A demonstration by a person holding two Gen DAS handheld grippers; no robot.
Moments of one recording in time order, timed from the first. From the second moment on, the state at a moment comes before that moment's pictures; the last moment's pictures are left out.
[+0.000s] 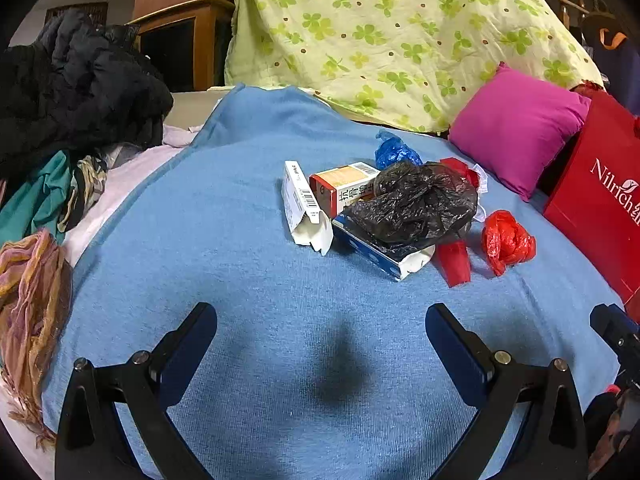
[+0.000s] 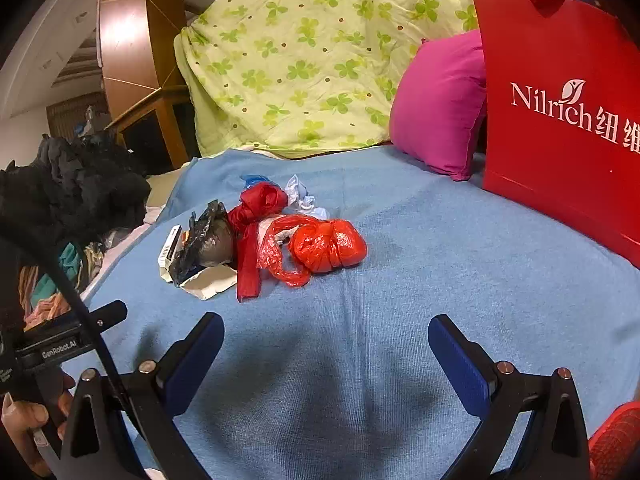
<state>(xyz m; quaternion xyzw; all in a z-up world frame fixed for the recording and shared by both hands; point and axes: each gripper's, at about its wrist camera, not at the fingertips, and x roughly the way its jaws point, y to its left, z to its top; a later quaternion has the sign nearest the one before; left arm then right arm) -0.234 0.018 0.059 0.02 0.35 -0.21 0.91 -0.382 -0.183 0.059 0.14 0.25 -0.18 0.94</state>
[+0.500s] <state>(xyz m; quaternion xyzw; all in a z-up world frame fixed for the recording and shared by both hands) -0.237 0.016 0.058 0.03 0.35 -0.21 0.91 -0.379 -0.180 0.055 0.13 0.26 -0.18 0.94</state>
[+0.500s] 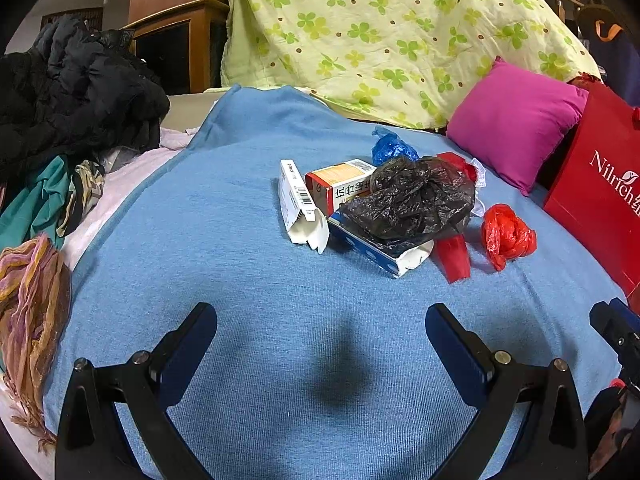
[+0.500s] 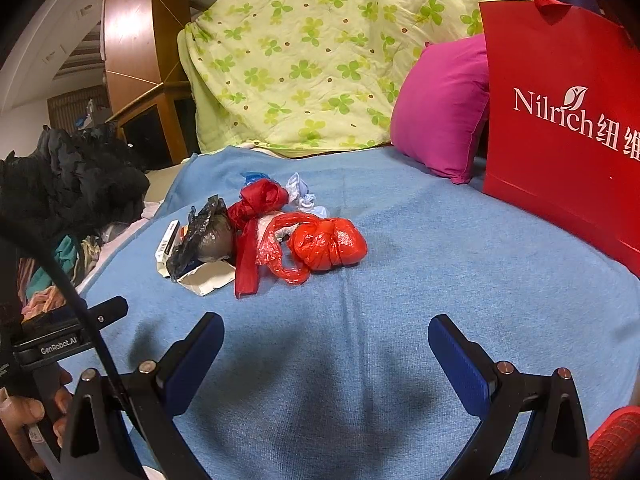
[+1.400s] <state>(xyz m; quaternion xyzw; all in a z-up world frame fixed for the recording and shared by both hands) -0.238 0.012 0.056 0.04 0.35 -0.22 0.91 -0.380 -0.179 0.055 0.12 0.26 -0.18 0.94</state>
